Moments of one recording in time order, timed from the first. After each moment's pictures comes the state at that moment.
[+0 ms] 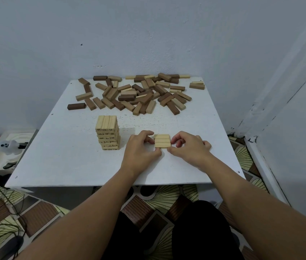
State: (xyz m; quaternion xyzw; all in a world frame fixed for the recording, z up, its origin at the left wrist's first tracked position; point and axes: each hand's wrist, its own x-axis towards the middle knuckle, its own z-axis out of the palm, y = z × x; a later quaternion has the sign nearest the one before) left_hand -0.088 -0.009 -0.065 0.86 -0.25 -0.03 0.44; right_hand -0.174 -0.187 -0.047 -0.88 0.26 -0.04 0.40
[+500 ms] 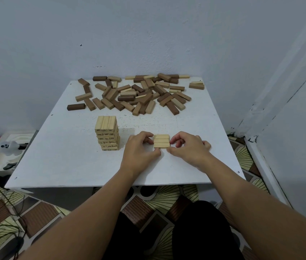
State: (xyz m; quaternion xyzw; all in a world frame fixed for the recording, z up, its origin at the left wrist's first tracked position) left_hand -0.088 -0.009 -0.065 0.86 -0.25 -0.02 0.45; right_hand -0.174 -0.188 -0.048 -0.88 0.25 -0.04 0.40
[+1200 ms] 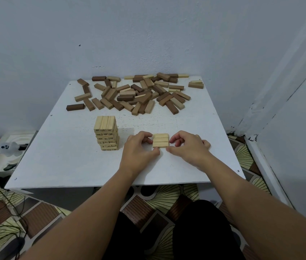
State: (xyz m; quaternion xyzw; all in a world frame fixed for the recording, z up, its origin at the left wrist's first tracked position) left_hand -0.087 -0.008 -0.067 0.86 -0.24 -0.02 0.45; right_hand -0.173 -0.189 -0.049 -0.88 0.26 -0.05 0.40
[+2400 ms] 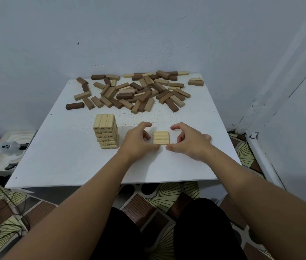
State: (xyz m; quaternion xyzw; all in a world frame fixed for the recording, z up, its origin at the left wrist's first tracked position) left_hand -0.066 -0.015 -0.038 0.87 -0.24 -0.16 0.40; right_hand -0.167 -0.199 -0.031 -0.90 0.23 0.02 0.37
